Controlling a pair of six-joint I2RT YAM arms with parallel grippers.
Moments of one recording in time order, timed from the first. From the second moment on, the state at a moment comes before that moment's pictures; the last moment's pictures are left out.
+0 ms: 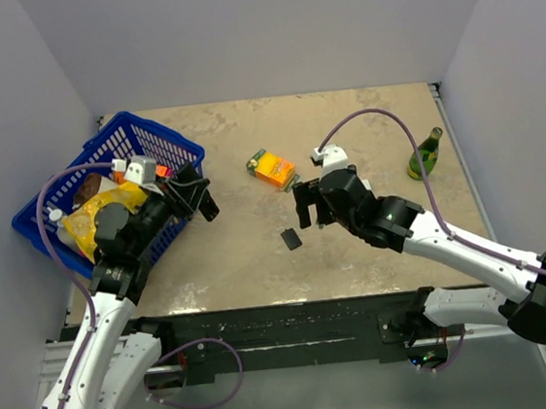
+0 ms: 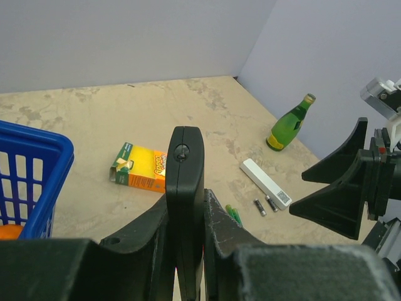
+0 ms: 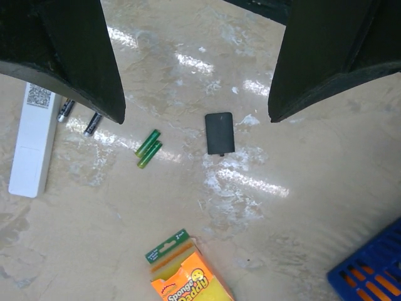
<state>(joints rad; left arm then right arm) -0.24 0.71 0.67 0.12 0.39 -0.38 0.88 1.14 1.01 -0.48 0.42 0.42</state>
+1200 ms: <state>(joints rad) -0.21 0.75 0.66 0.12 0.52 -0.36 0.50 1.40 0.93 -0.53 0.32 0.38</state>
